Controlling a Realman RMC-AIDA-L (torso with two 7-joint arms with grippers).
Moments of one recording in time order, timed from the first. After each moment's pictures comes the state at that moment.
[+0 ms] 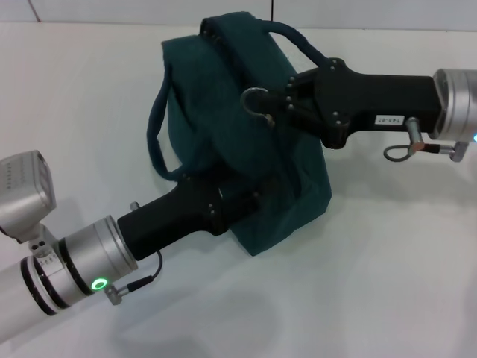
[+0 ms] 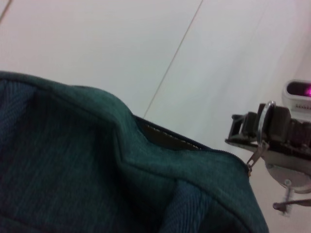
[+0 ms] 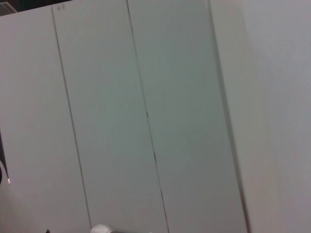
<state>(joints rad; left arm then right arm) -0.51 -2.11 0.82 -0.03 1.47 1.58 -0.90 0.76 2.03 -1.09 -0.47 -1.45 -1.62 1.26</state>
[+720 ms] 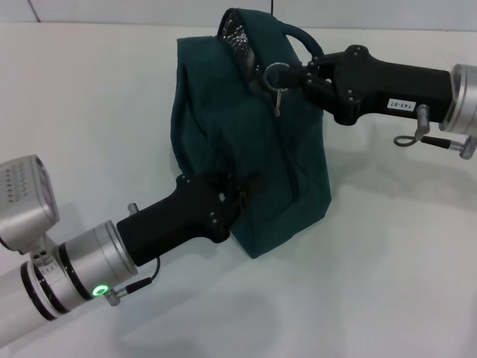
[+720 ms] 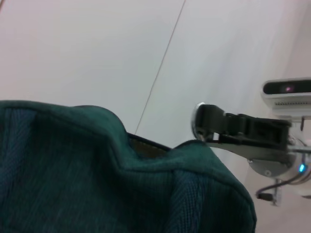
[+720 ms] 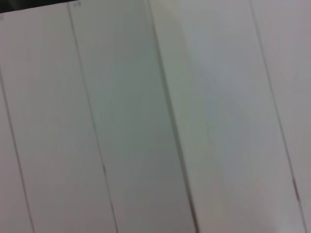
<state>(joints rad) -0.50 -2.11 0.83 -0.04 1.47 1.58 -0.79 0.72 2.03 -1.08 -0.47 -1.38 -1.52 1.27</state>
